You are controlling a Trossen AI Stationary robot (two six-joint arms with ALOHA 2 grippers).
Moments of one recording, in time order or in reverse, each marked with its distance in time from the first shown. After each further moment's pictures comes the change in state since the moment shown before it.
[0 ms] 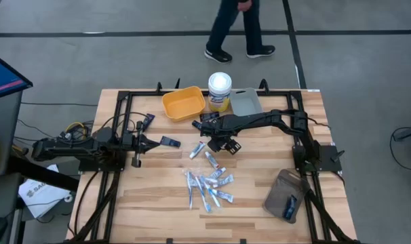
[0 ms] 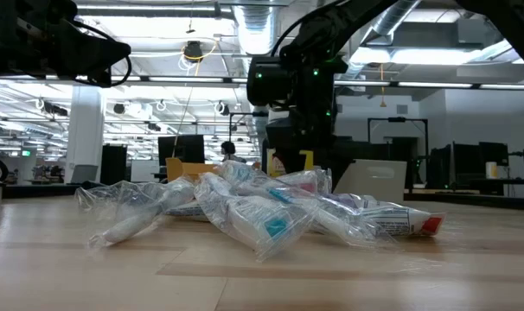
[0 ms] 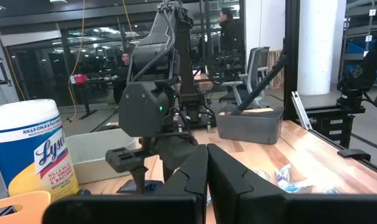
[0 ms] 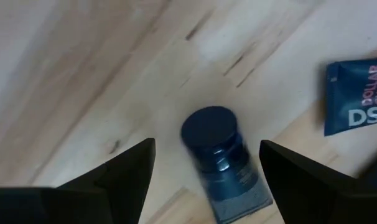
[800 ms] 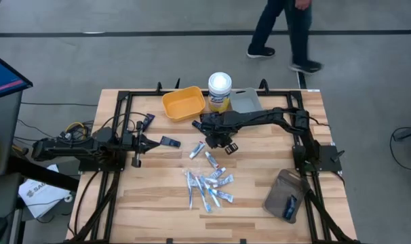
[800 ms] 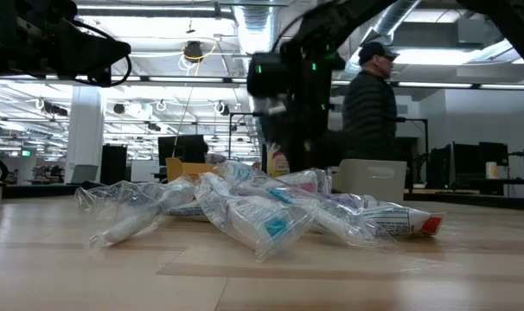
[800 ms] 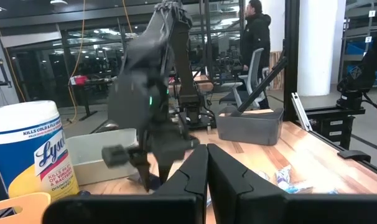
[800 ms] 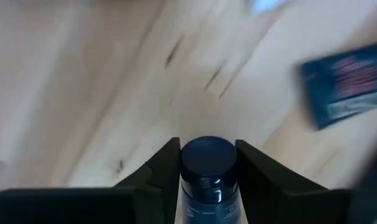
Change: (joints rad) left arm 0.000 0.000 0.000 0.006 0.000 0.000; right arm -0.023 -0.034 0.028 0.004 -0.095 0.151
